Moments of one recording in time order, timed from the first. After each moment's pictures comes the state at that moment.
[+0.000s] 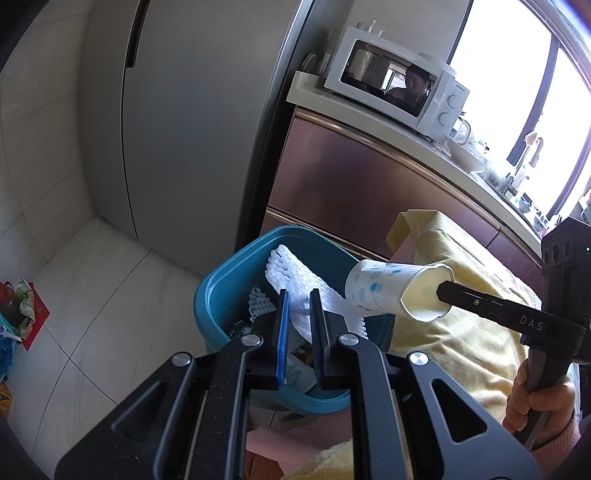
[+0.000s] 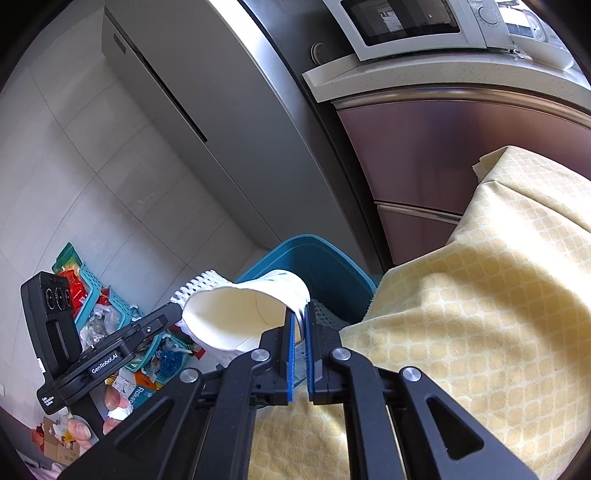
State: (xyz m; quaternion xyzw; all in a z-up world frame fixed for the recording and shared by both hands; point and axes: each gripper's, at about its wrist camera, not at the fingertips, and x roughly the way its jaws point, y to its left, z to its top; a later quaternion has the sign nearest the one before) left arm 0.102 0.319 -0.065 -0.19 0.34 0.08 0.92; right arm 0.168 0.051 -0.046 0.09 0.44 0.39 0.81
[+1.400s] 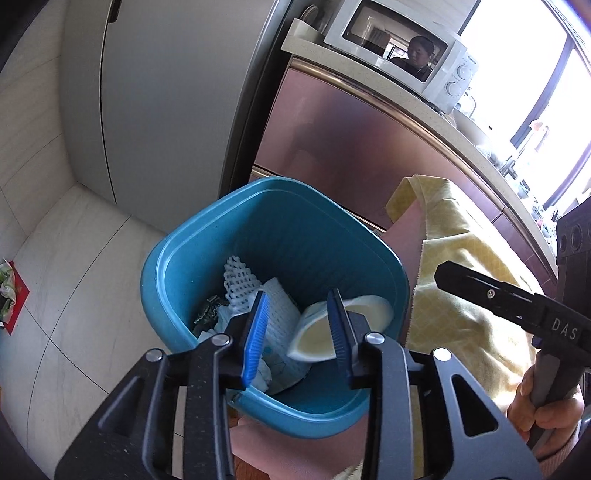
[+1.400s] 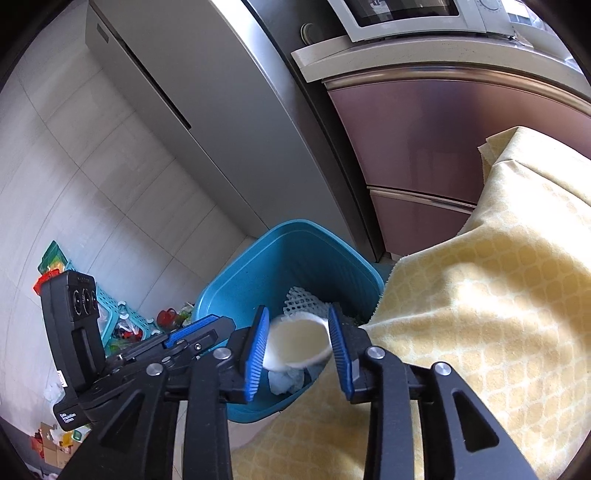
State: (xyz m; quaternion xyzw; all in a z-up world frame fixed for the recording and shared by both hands) left arm 0.151 0.313 -0.125 -0.22 0.40 0.04 0.89; right arm 0.175 0.071 -0.072 0.08 0.46 0.37 0.81
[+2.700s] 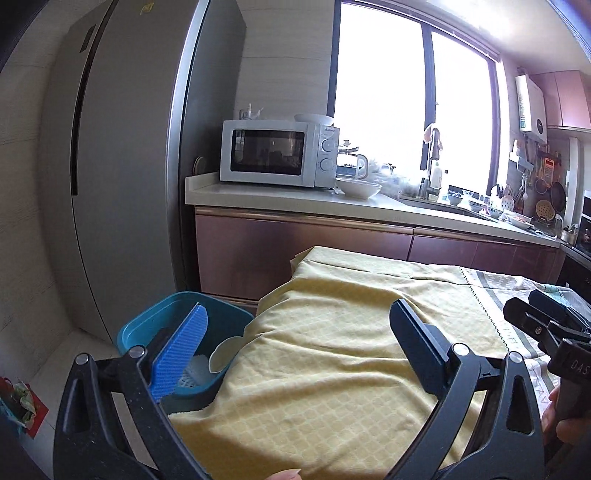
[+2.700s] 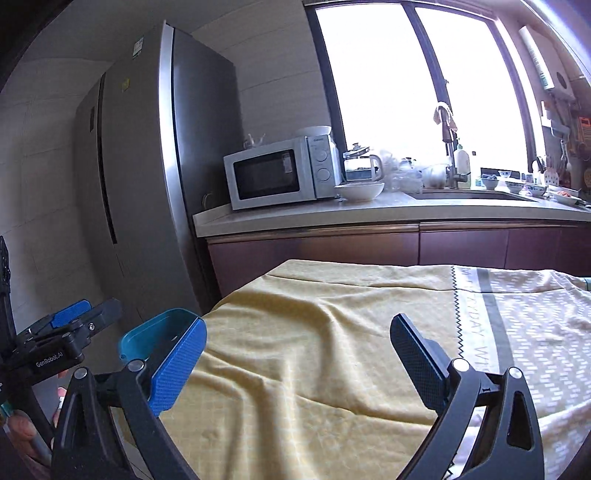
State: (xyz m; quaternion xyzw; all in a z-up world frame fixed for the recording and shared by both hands) left arm -0.001 0.102 -0.012 -0.04 0.16 0.00 0.99; right arm -0.027 -0.164 -0.012 0.07 0.16 0.12 0.98
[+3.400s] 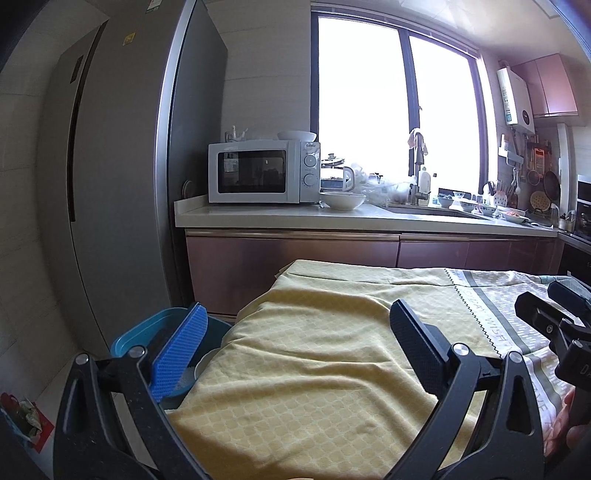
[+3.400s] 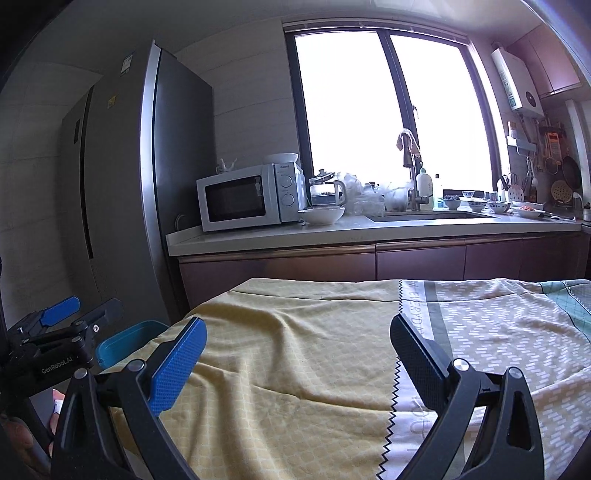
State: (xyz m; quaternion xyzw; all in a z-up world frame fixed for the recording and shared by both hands) left arm -0.018 0.062 -0.007 -0.01 0.13 -0.01 0.99; right arm -0.067 -0.190 -0.010 0.05 0.12 0.06 0.99
